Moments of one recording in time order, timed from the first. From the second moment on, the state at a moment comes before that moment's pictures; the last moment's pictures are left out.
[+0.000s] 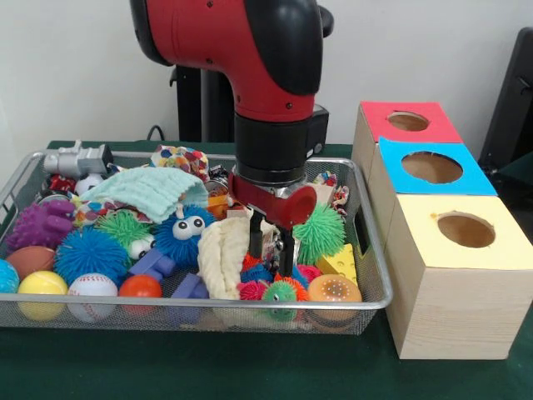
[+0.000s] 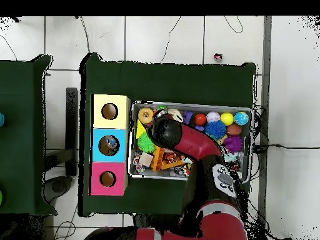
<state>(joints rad) -0.22 -0.45 -0.05 1.61 0.22 0.27 2.18</state>
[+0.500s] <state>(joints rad) -0.18 -0.39 -0.12 1.61 0.23 0.39 2.18</state>
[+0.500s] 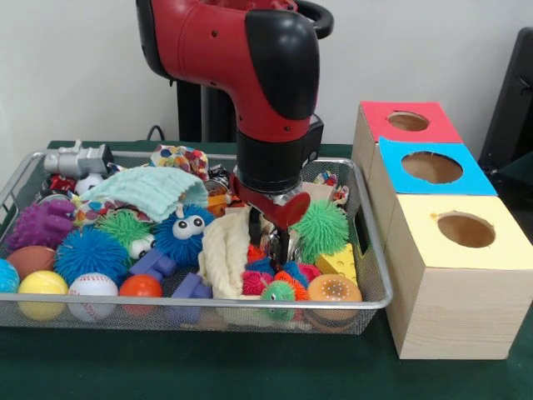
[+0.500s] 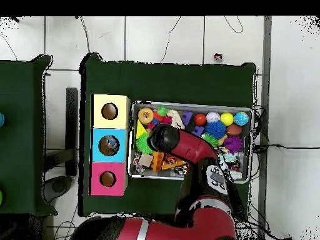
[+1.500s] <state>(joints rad) 0.02 -0.30 -0.39 1.50 0.21 0.43 2.18</state>
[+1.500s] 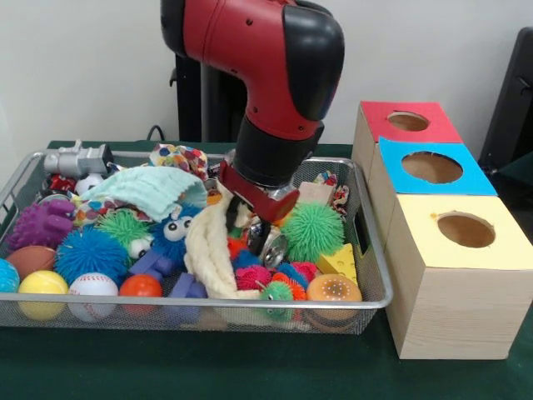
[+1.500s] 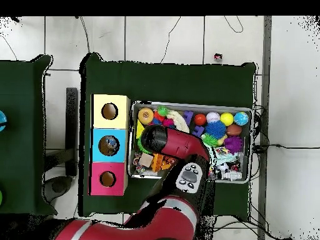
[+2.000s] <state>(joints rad) 0.12 -0.18 -0.62 1.48 0.12 0.42 2.18</state>
